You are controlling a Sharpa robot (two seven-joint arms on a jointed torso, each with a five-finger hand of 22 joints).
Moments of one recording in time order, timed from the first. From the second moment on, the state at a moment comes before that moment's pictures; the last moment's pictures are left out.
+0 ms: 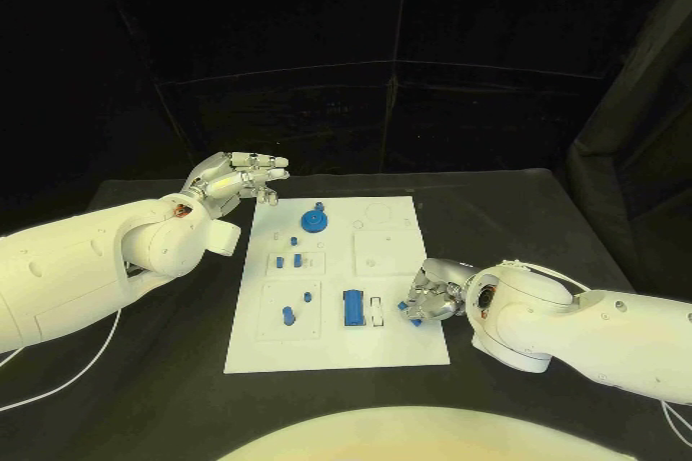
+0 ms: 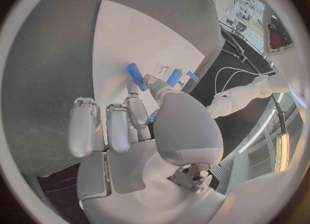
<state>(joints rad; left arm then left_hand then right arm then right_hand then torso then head) 1.20 -0.83 -0.10 1.37 -0.02 -0.13 0.36 1.30 -0.08 0.47 -0.12 0.06 0.98 0.18 0.17 0.07 1.00 0.11 0.43 0.07 1.21 0.02 1.01 0.46 0.18 1.15 0.12 0.64 0.74 0.96 -0.95 -0.05 1.86 -1.34 -0.23 -0.63 1.17 -0.04 0.31 0.00 0.29 1.07 0.08 0.21 0.20 1.41 0.00 1.19 1.28 1.46 -0.07 1.41 1.31 0.06 1.45 0.04 1.43 1.26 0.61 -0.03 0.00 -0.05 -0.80</state>
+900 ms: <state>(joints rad) 1.20 -0.83 -0.10 1.37 -0.02 -0.13 0.36 1.30 -0.08 0.47 -0.12 0.06 0.98 0.18 0.17 0.07 1.00 0.11 0.43 0.07 1.21 0.02 1.01 0.46 0.18 1.15 0.12 0.64 0.74 0.96 -0.86 -0.05 1.82 -1.23 -0.34 -0.60 1.09 -0.04 0.32 0.05 0.32 1.11 0.07 0.22 0.22 1.43 -0.01 1.22 1.30 1.47 -0.07 1.43 1.31 0.06 1.46 0.03 1.44 1.29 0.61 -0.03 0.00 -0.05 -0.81</state>
